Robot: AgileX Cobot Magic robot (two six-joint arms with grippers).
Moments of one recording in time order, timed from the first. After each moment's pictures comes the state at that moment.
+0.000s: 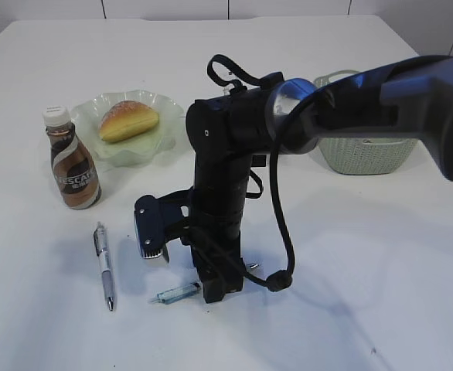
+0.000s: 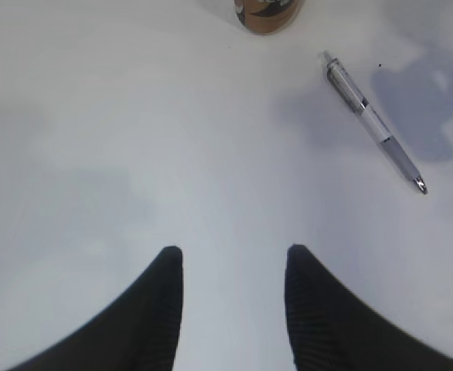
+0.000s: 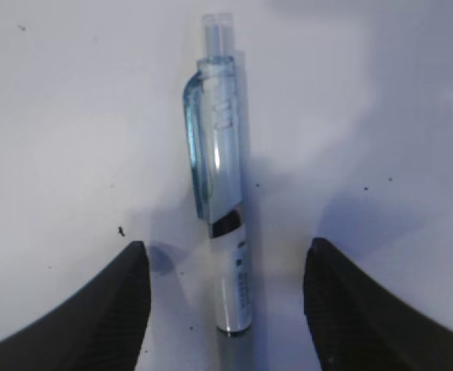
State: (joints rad) left arm -0.15 1.06 -0.92 0.08 0.97 -0.02; right arm 0.64 2.26 -1.68 0.18 1.06 -1.26
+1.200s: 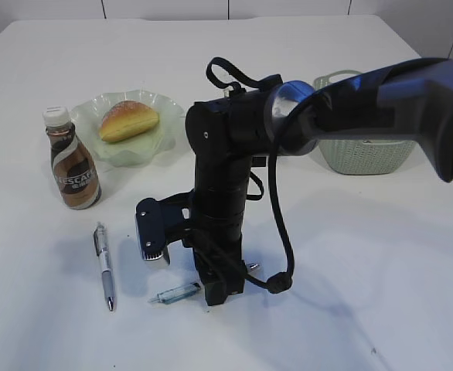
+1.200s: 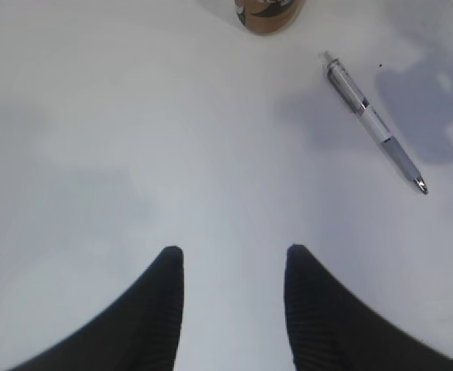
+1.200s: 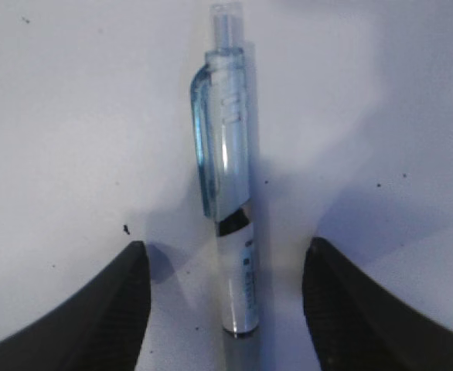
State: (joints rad) left arm -0.15 1.06 -0.92 0.08 0.97 -0.02; right arm 0.64 2.27 -1.68 0.18 1.07 -1.25
